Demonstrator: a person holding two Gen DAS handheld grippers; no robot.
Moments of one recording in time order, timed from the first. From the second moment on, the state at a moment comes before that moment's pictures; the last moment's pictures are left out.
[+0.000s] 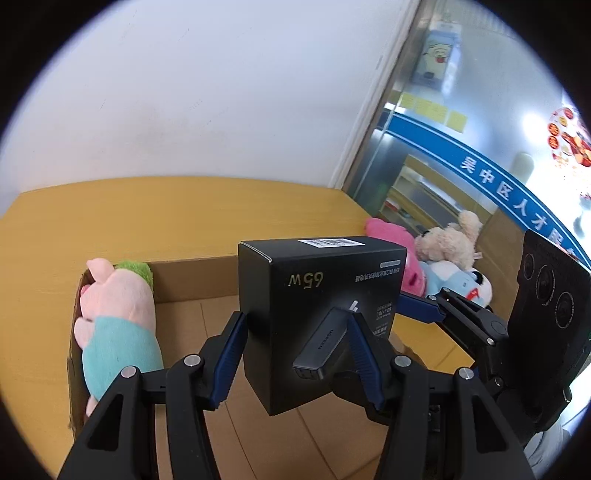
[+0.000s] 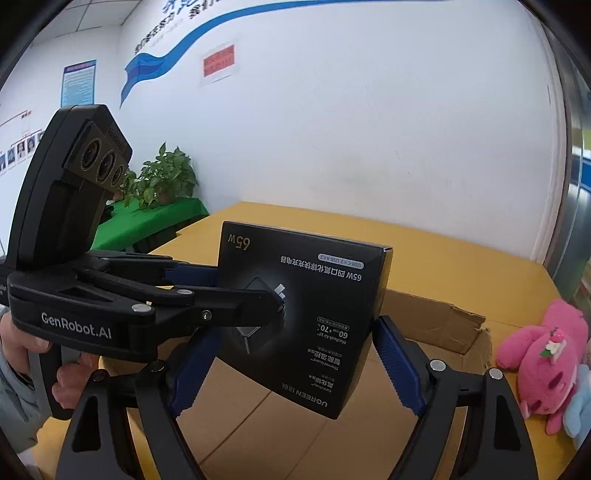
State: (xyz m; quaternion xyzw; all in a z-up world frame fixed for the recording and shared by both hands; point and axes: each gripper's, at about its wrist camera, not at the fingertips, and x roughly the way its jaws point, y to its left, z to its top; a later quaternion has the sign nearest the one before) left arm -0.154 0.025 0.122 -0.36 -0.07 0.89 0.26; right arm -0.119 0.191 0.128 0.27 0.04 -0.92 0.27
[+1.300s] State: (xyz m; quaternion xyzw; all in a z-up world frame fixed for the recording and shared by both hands) left arm -0.174 0.031 0.126 -0.35 0.02 0.92 0.17; right arm -0.199 0.203 0.090 0.39 0.00 -0.90 0.19
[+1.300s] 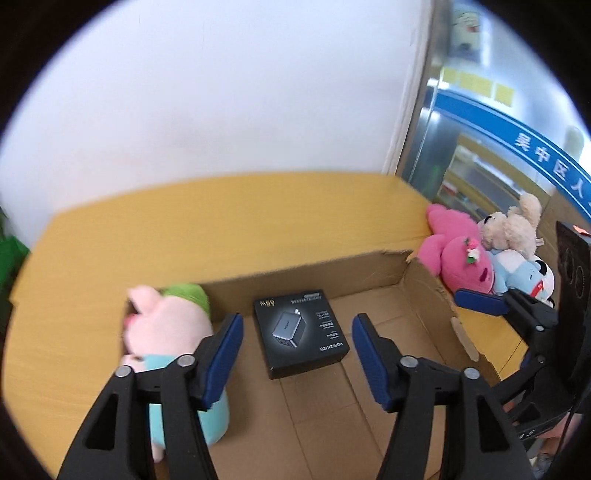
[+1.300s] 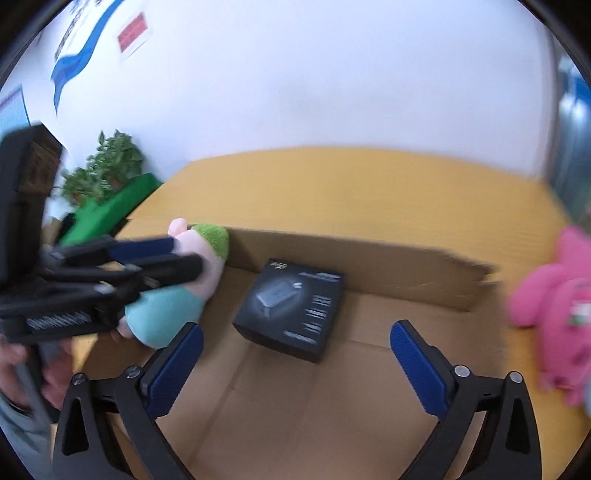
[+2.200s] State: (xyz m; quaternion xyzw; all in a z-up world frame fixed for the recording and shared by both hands) left arm 0.115 0.034 0.129 -0.25 -0.02 0.96 0.11; right arm 0.090 0.219 0.155 0.26 0.04 -0.96 0.13
